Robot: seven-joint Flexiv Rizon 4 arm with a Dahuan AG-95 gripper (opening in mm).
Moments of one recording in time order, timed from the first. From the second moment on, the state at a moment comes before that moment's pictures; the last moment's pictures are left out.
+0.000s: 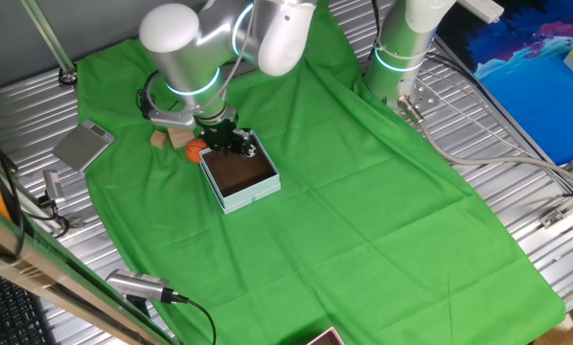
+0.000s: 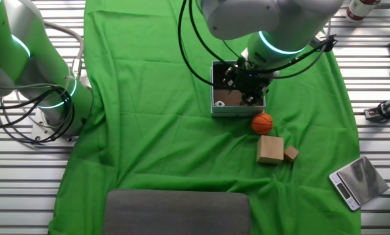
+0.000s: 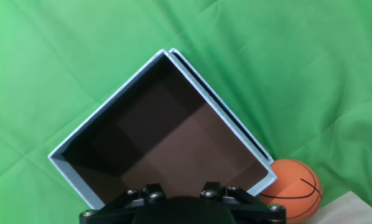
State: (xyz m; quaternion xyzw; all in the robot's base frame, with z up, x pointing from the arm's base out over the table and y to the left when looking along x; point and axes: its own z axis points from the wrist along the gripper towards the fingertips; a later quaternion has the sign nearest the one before) arm 0.471 0.020 0.055 0.42 -0.90 -0.05 0.06
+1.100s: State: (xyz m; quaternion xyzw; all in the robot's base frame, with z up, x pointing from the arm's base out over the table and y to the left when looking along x) arm 0.461 0.018 0.045 0.42 -0.91 -0.05 0.06
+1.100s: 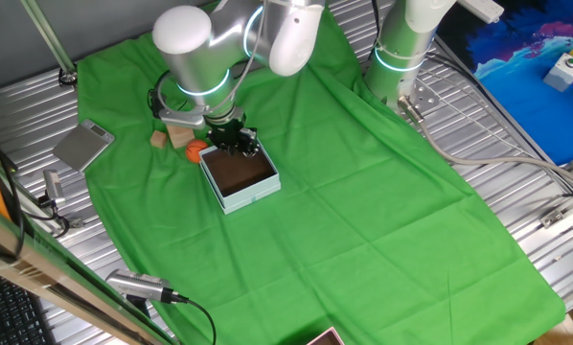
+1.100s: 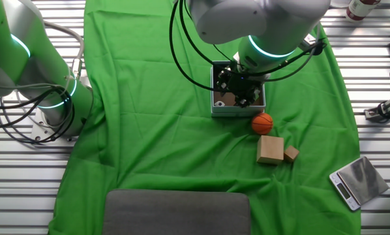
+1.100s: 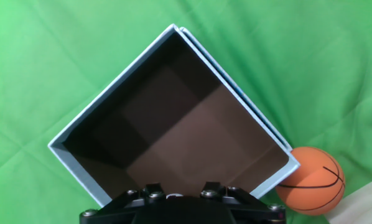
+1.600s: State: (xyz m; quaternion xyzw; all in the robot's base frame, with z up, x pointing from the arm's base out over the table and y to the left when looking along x) arm 0.460 0.018 0.045 0.41 -0.91 -0.05 0.06
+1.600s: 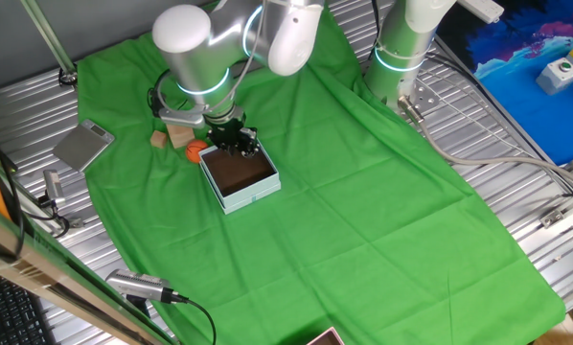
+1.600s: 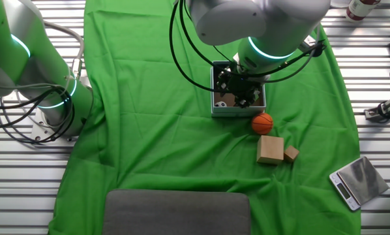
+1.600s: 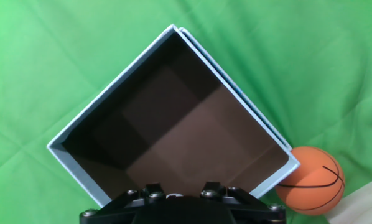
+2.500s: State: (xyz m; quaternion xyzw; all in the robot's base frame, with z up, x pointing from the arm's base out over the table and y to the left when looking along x) arm 0.460 0.018 0.044 0.41 -0.91 -0.04 0.05
